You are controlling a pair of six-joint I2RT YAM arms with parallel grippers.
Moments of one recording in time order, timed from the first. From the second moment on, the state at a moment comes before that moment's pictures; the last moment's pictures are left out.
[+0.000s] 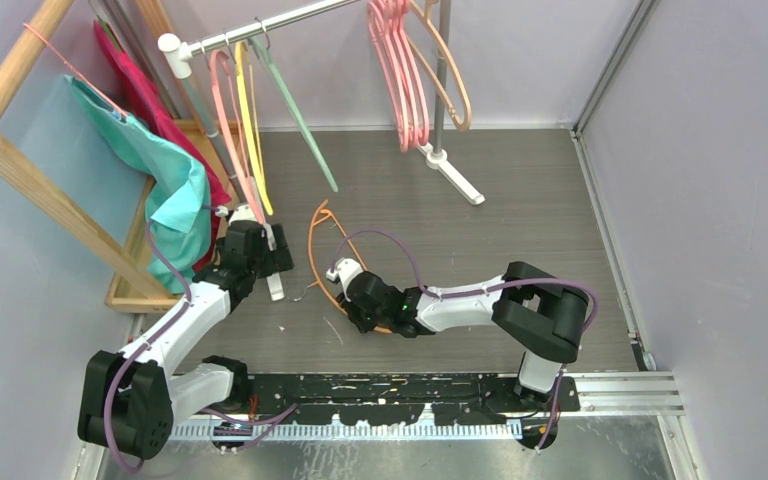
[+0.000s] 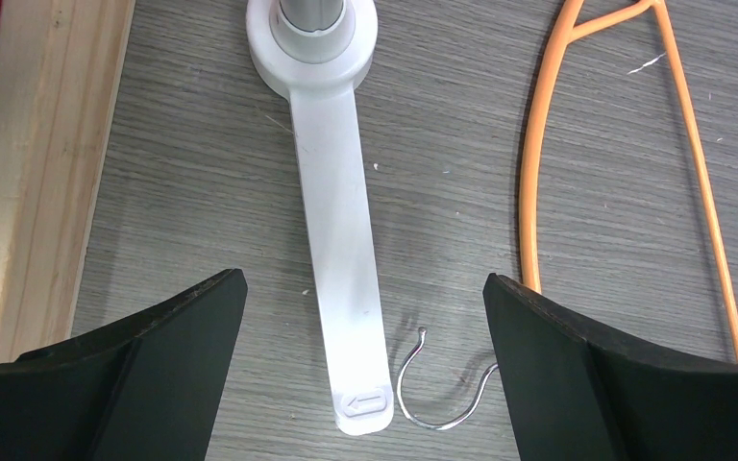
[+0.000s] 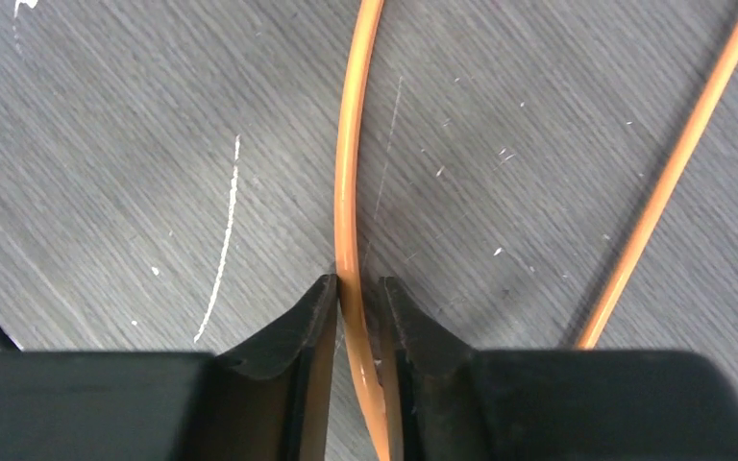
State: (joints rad) left arm -0.25 1.08 0.57 -0.23 -0.25 -0.40; right arm 1.15 1.73 0.84 0.11 0.15 0.25
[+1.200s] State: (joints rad) left arm -0.25 1.07 0.57 -0.24 -0.25 -0.41; right arm 0.68 1.20 0.85 -0.05 -0.49 0.54
